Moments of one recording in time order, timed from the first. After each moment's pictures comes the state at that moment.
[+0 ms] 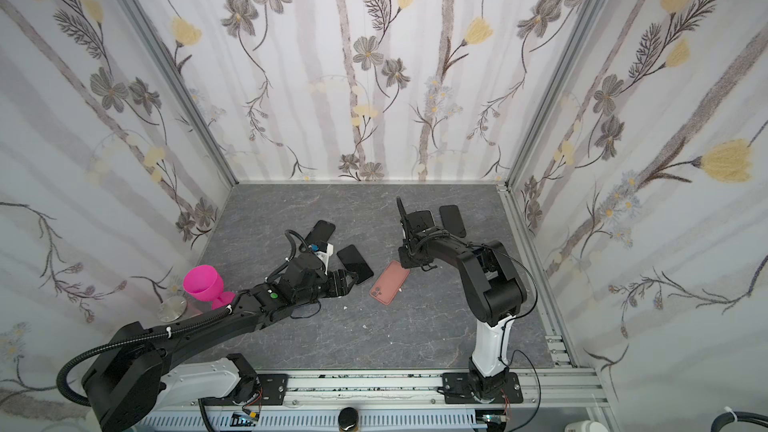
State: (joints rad) left arm -0.75 1.21 0.60 -0.01 0.08 -0.77; right arm 0.45 1.88 1.17 -0.51 -0.01 0.22
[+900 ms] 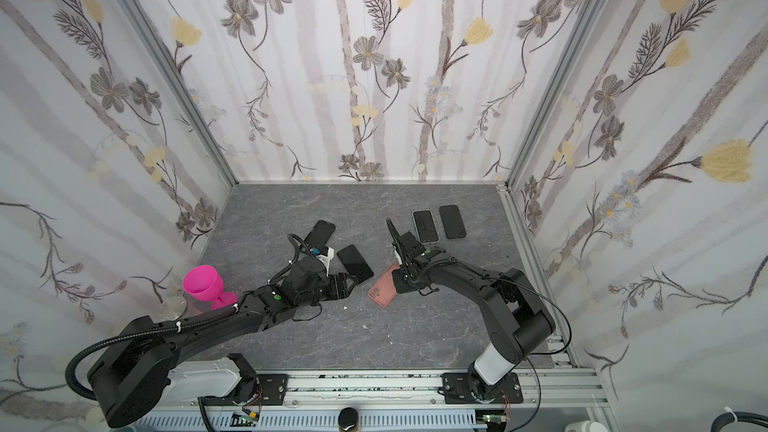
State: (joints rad) left arm -0.75 1.25 0.56 0.03 0.07 -0.78; right arm 0.60 1.62 0.99 -0.58 -0.06 0.33
